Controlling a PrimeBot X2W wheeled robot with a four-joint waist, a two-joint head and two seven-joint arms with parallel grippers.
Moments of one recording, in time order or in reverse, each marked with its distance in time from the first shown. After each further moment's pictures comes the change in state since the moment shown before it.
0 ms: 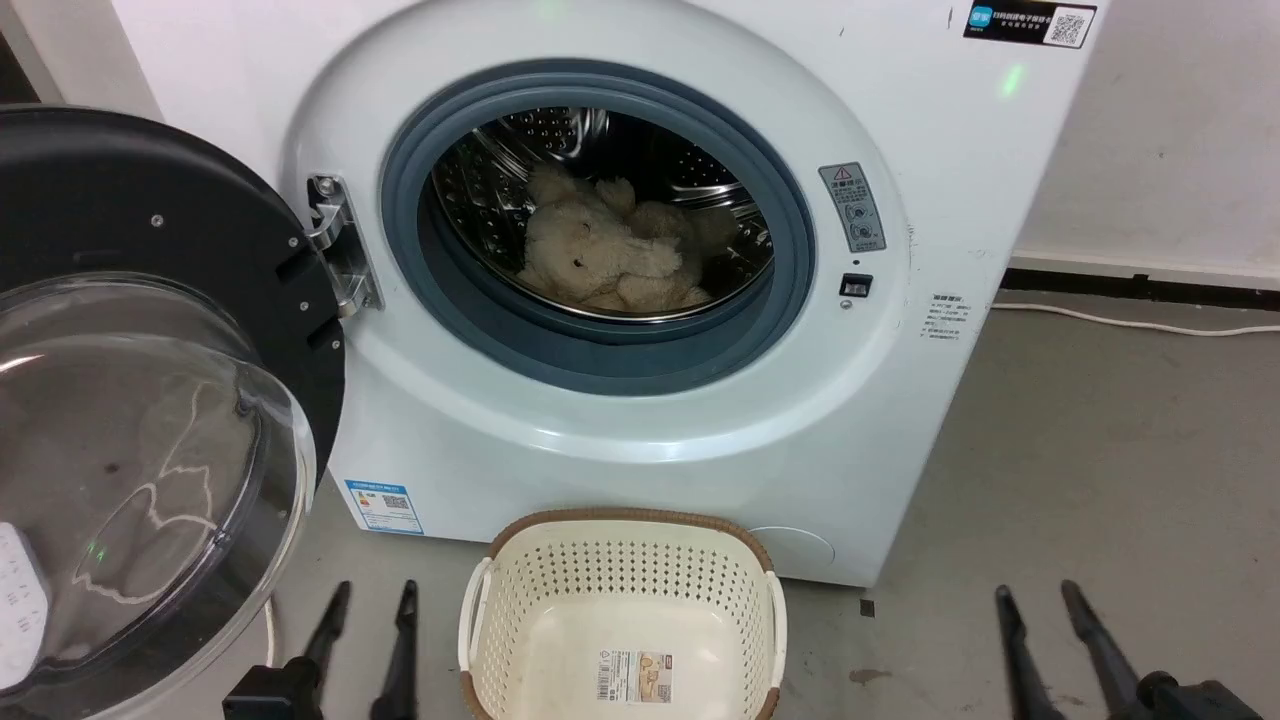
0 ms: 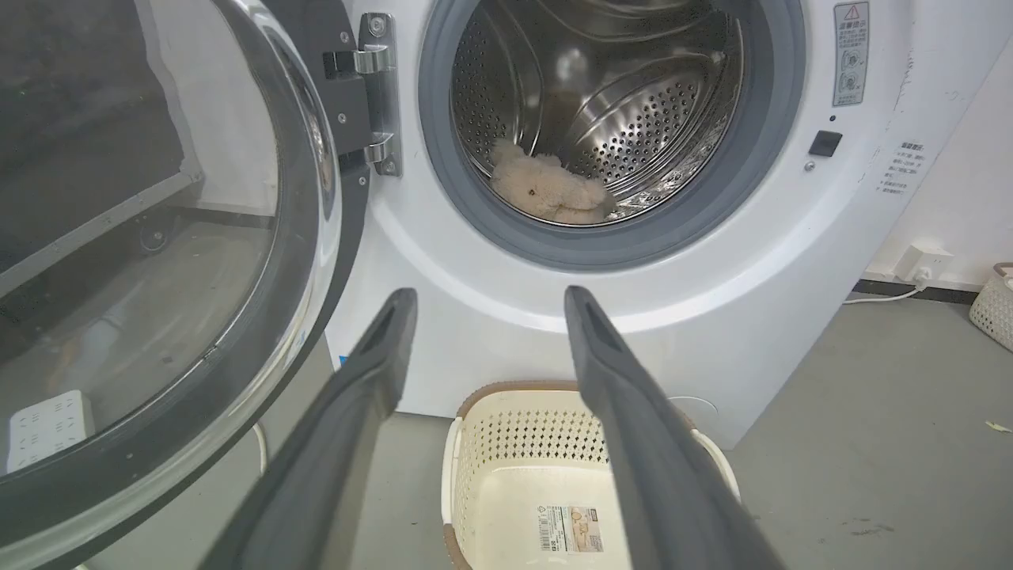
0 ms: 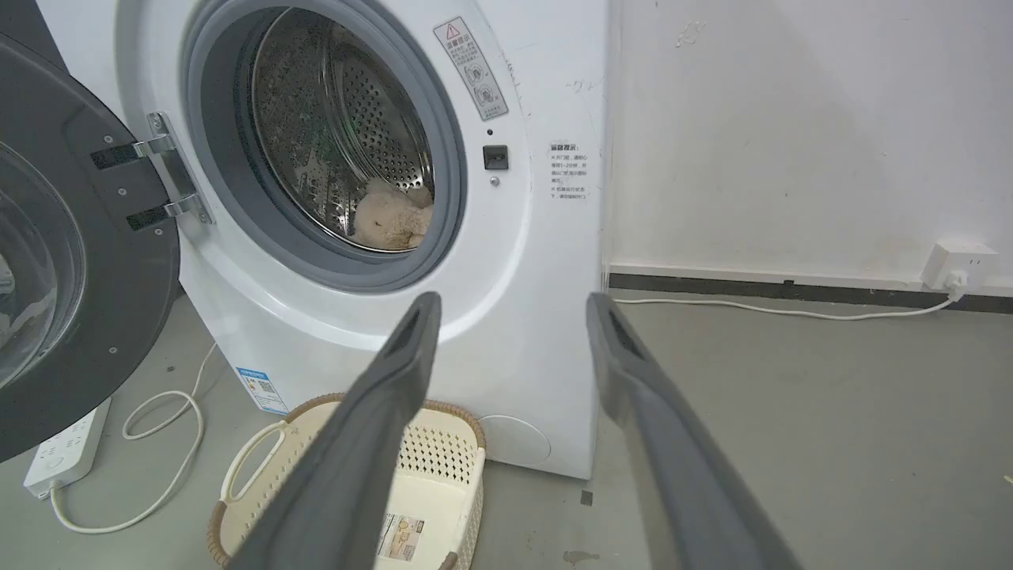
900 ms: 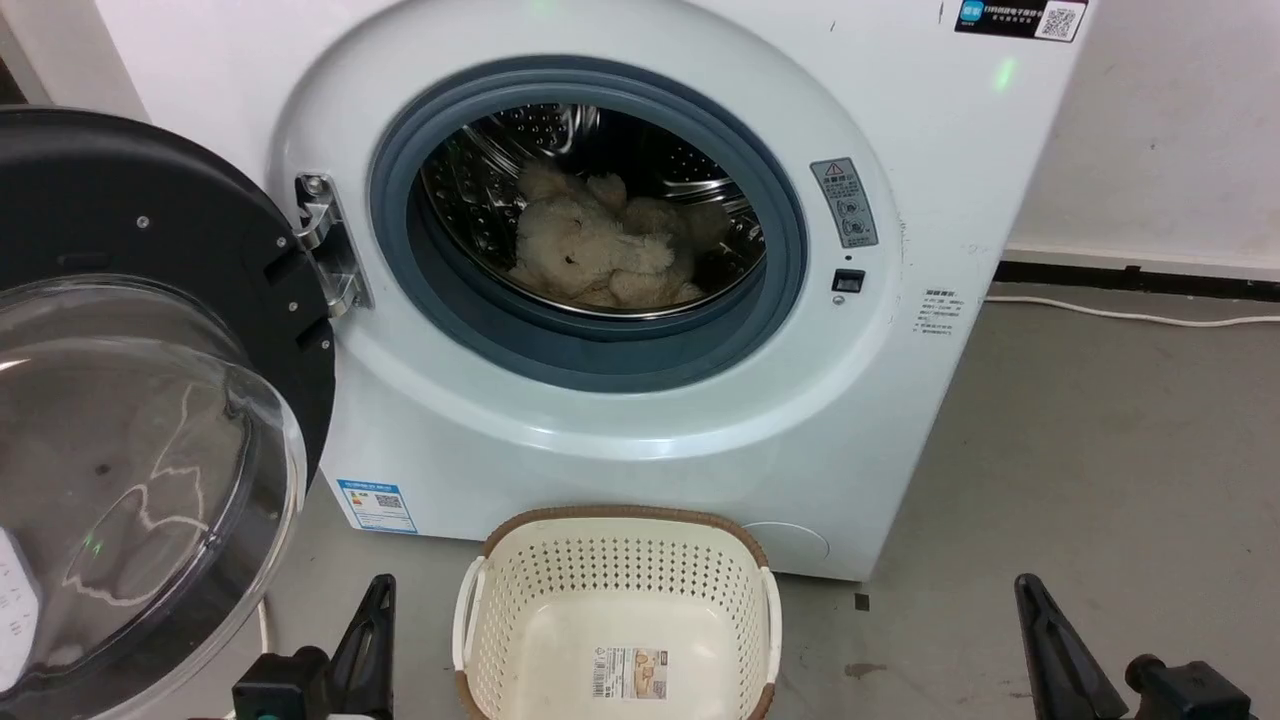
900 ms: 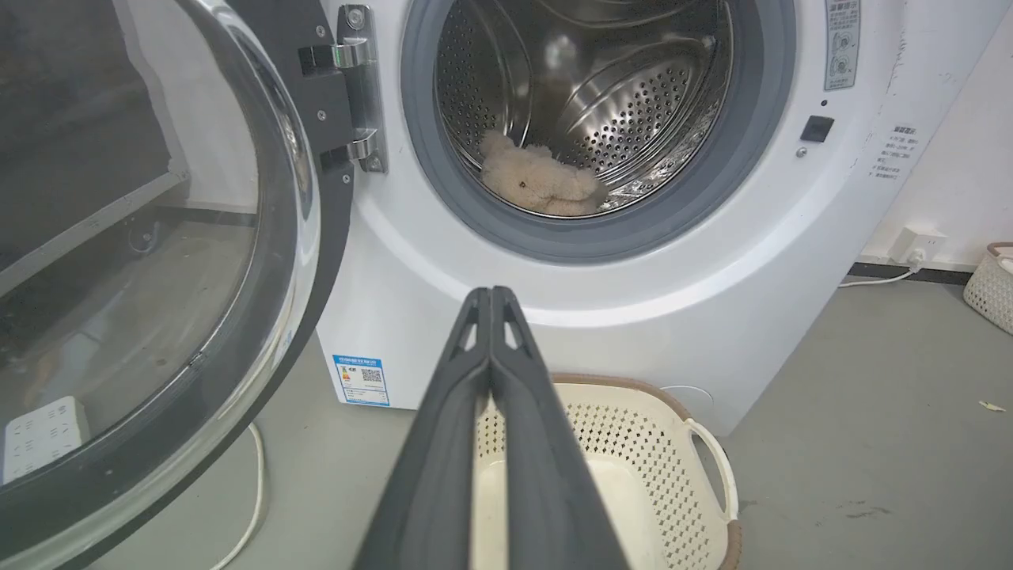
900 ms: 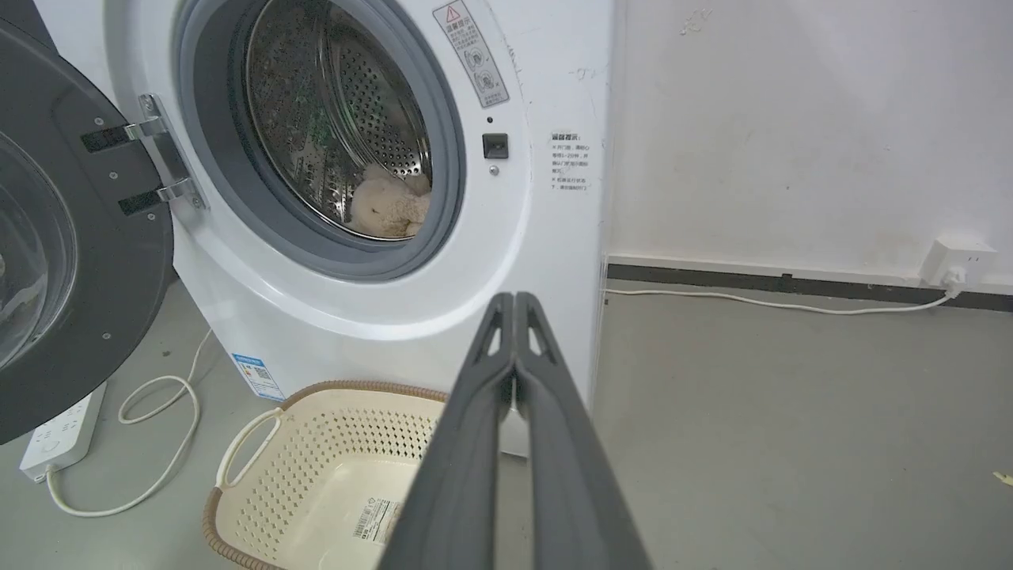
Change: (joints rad) left arm -0.003 -0.013 0.008 -0.023 0.032 0.000 0.044; right arm -0.020 0.000 0.002 -0.003 -0.017 0.000 0.044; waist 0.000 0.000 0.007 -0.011
